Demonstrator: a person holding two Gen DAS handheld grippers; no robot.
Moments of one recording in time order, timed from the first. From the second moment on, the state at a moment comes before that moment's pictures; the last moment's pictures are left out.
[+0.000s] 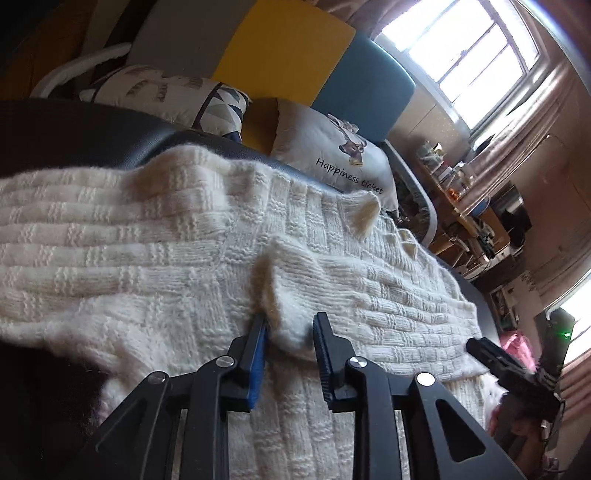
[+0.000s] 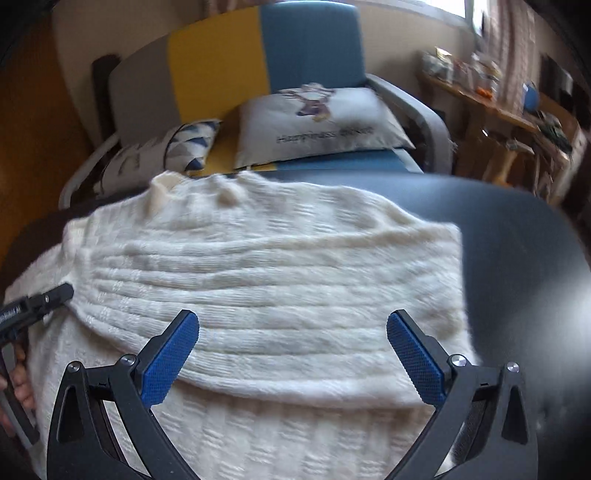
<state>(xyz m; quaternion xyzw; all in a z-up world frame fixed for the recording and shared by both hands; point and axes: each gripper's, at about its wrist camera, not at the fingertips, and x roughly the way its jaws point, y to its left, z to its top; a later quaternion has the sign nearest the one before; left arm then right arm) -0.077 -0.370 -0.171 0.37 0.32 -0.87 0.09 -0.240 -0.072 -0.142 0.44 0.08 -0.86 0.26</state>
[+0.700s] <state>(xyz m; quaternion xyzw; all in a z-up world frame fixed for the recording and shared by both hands) -0.161 -0.327 -0.161 0.42 0.18 -0.89 0.06 -0.269 -0.141 -0.164 0.46 0.17 -0.83 0.26</state>
